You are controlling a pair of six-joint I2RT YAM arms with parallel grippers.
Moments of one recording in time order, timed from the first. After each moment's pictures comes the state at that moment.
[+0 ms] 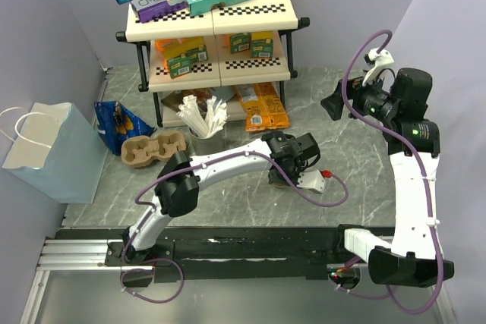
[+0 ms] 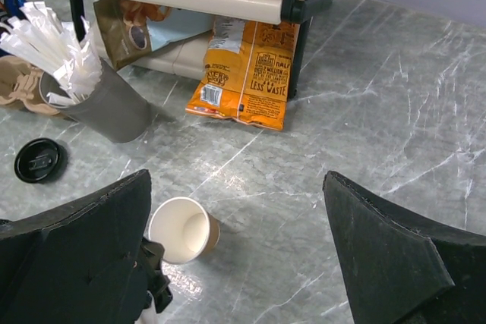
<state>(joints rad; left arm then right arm) -1.16 2.17 2.04 -1.10 0.05 0.72 -0.11 1.10 1.46 -0.76 -0.55 -0.07</state>
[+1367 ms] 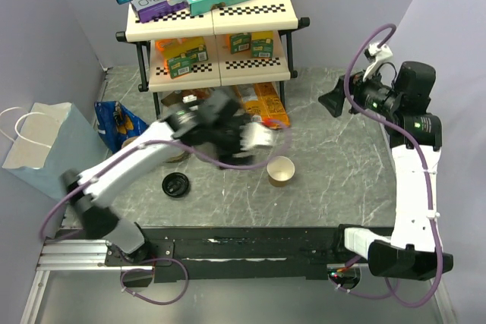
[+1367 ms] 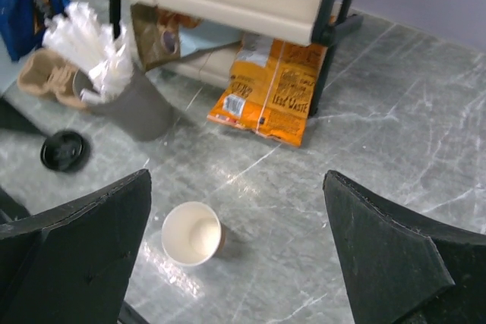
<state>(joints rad) -0.93 1.58 1.72 -1.06 0.24 0.65 -0.12 1.15 1.53 -0.76 -0.68 -0.09</state>
